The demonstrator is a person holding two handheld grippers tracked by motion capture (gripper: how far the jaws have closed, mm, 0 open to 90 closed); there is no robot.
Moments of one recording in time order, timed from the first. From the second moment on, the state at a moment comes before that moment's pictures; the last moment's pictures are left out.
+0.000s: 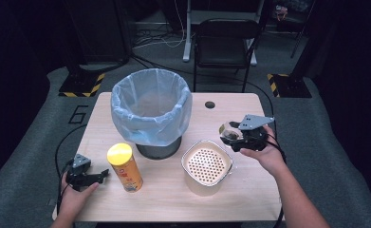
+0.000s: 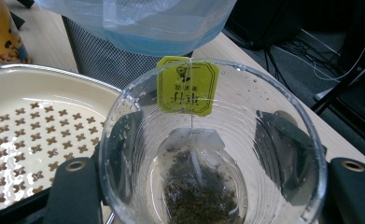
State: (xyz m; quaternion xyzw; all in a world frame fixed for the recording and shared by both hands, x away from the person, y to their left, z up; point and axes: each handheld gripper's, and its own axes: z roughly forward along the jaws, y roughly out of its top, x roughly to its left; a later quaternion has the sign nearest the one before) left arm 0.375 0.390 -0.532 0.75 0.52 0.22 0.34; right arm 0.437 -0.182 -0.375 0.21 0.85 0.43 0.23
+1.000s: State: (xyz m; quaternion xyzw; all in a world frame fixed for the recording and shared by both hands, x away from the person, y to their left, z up) left arm 0.375 0.390 -0.532 0.75 0.52 0.22 0.34; right arm 0.427 -0.153 -0.364 0.11 0.85 0.40 0.31
